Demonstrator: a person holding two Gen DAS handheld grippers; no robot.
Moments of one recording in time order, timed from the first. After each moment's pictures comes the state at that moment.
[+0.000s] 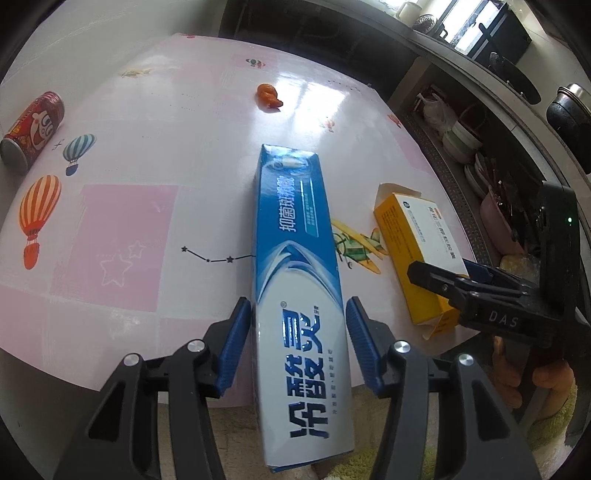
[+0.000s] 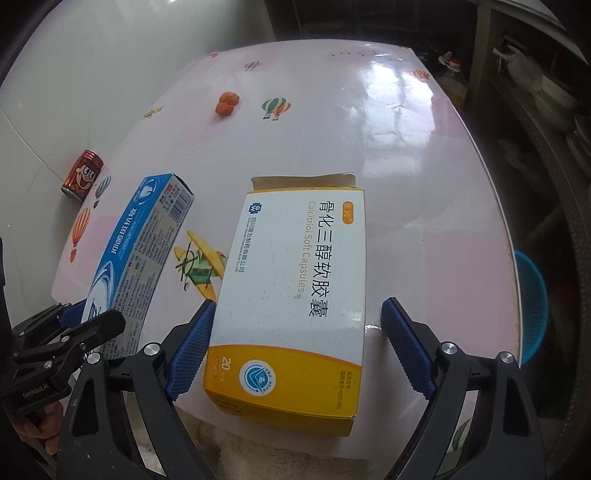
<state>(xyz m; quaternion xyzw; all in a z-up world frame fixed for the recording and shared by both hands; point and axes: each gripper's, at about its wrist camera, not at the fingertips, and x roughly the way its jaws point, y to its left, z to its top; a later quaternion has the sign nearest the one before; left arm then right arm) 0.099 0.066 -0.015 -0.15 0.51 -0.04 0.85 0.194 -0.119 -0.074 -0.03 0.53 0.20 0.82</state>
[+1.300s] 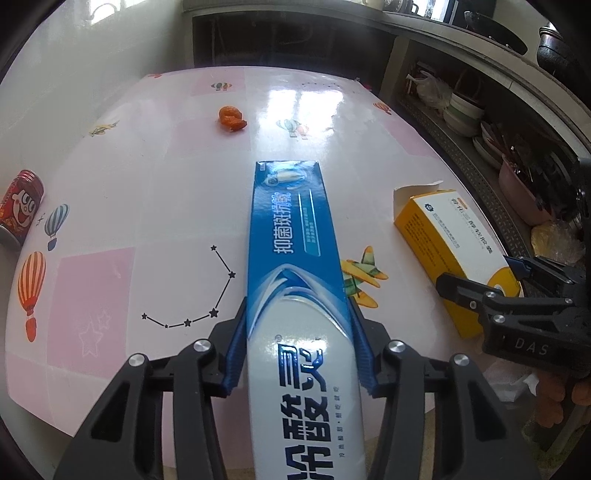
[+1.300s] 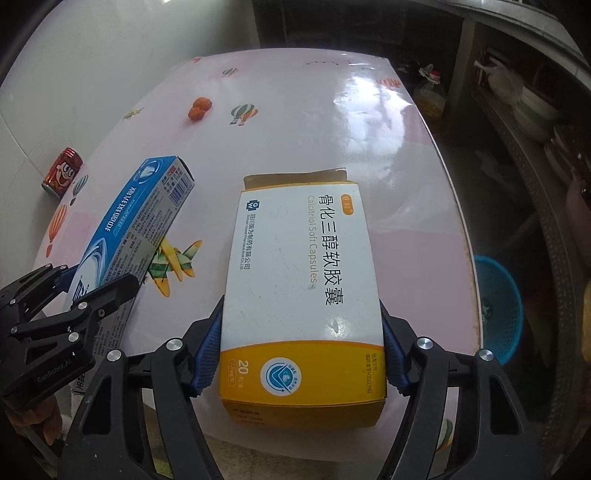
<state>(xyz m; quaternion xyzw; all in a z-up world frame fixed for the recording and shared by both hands) 0.126 0.024 -0.023 -0.03 0.49 -0.02 0.87 0.182 -0.144 -0.073 -0.06 0.51 0.17 0.84</state>
